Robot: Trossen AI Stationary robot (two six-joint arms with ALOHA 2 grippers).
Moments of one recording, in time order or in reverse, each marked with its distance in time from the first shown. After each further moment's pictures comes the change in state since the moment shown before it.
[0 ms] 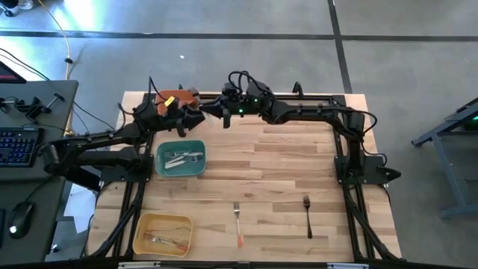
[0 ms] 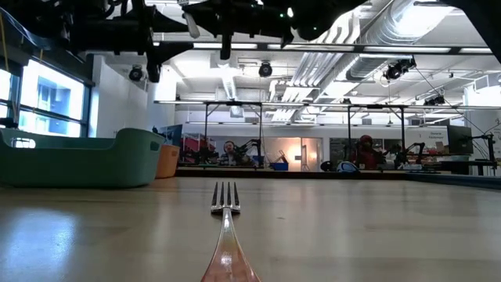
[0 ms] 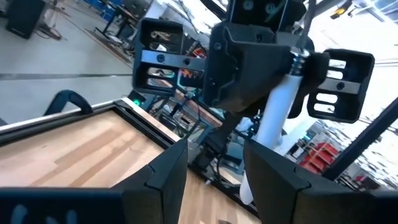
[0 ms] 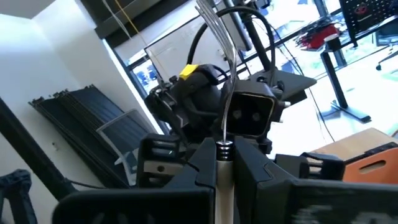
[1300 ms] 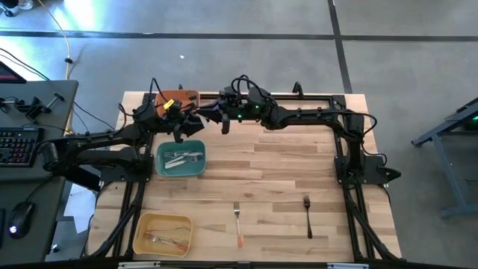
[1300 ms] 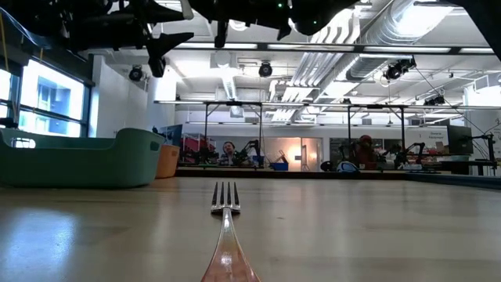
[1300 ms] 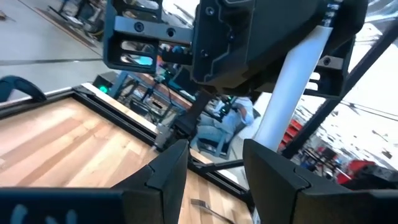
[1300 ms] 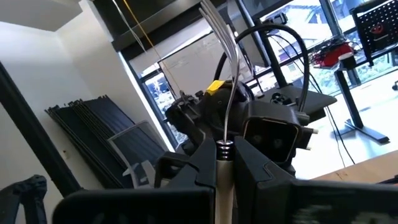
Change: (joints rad) left arm -0.045 0.000 0.000 0.024 0.124 0.000; right arm 0.045 0.000 0.000 0.083 0.054 -0.008
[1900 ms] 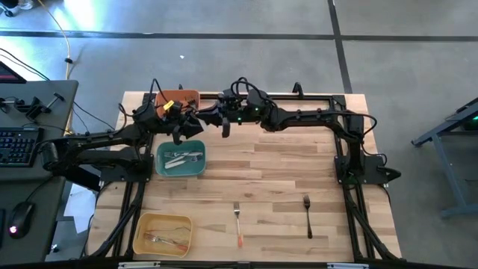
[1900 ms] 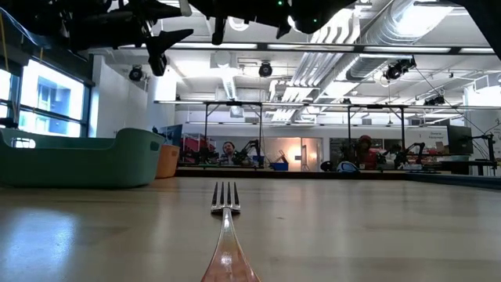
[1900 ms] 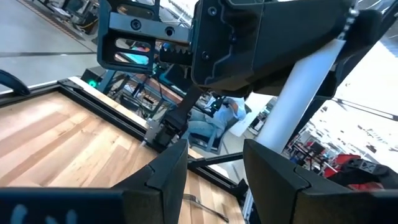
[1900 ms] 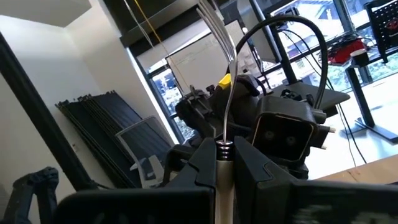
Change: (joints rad) left arm -0.007 0.000 0.000 0.005 0.029 -0.019; right arm 0.022 0.000 0.000 0.005 -0.026 0.001
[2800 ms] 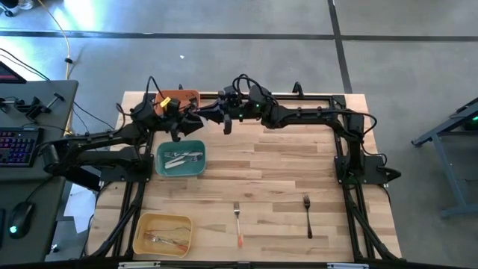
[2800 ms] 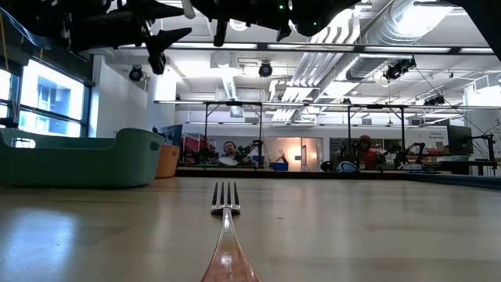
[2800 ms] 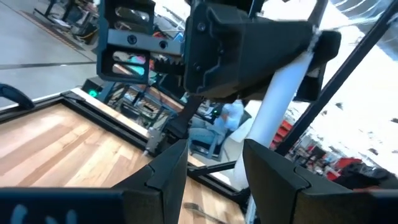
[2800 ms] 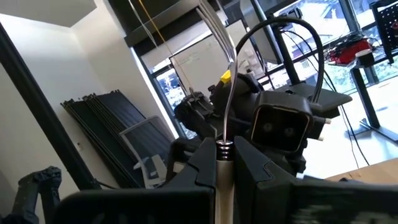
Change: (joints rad) left arm 0.054 -0.002 0.000 0.036 0.041 -0.004; right arm -0.025 0.000 0.000 0.010 -0.045 0.008
